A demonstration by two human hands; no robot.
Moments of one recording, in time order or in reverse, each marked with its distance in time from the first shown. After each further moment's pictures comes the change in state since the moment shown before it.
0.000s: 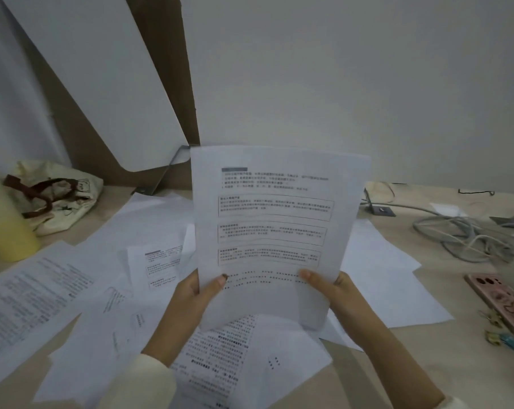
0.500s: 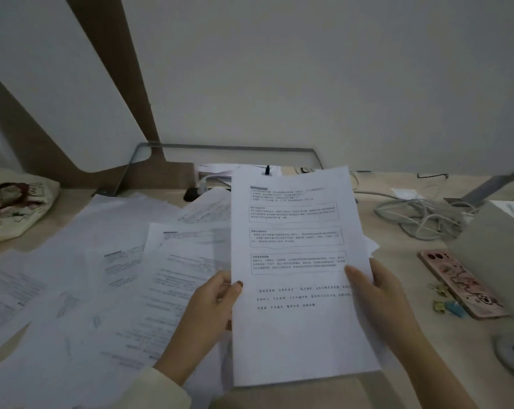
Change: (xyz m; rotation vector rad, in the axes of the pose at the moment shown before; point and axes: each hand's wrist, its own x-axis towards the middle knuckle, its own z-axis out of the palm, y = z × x) left_hand -0.029 0.005 0.080 0.225 -0.152 -0.056; right_hand -0.059 0.000 -0.089 -0.365 0.434 -0.070
